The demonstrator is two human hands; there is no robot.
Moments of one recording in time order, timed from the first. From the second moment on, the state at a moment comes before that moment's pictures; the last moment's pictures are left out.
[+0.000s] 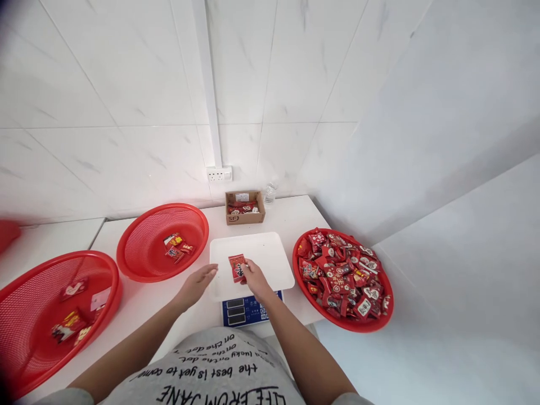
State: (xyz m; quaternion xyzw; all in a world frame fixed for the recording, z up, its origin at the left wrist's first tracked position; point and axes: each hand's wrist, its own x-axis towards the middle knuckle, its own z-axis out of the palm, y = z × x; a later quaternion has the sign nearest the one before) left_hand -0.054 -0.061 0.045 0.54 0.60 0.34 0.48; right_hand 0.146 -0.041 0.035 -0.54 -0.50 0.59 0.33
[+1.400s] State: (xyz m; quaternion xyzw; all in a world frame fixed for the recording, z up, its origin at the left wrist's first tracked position) left_hand -0.121 -0.029 0.079 -0.03 0.59 0.55 0.58; right_hand 0.231 -0.099 0.035 -0.67 -0.46 0.45 0.37
